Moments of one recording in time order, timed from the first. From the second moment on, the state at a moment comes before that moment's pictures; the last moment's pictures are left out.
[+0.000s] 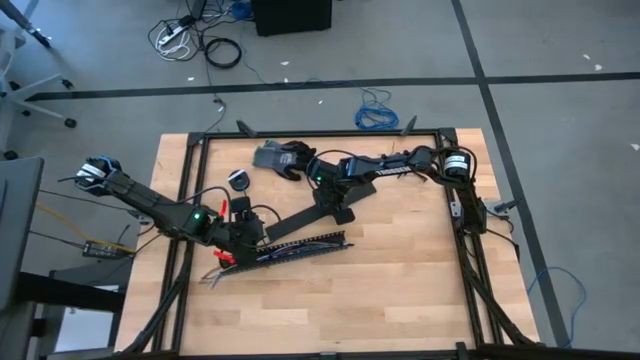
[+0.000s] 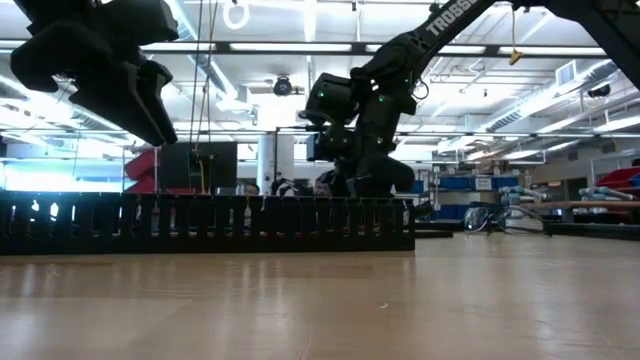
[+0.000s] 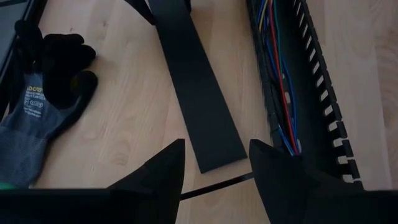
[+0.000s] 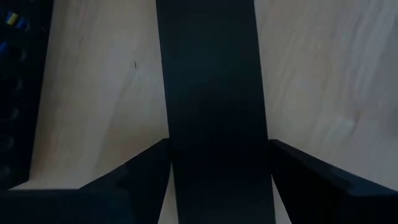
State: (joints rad) left arm -0.41 1.14 0.70 -0.60 -0.52 -0.32; right arm -0.24 2.07 1.42 -0.55 -0.14 -0.57
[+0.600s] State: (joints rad) left arm -0.41 1.14 0.70 -0.61 -0.52 -0.32; right arm -0.22 2.05 1.42 -0.59 -0.06 -0.58
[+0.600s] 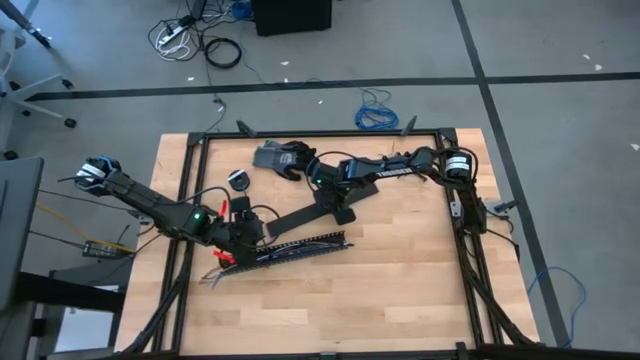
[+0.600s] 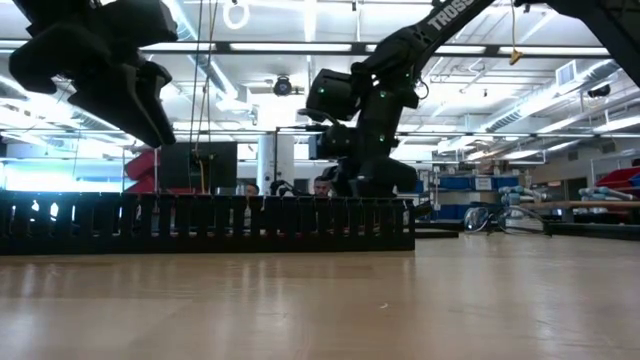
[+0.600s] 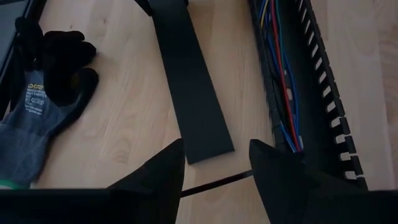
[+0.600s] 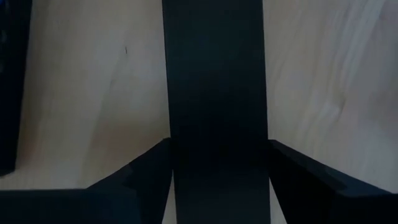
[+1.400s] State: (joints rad) left arm -0.41 1.13 0.70 -0.67 -0.51 -0.32; right arm -0.24 1.91 1.42 -1.04 -0.01 -0.35
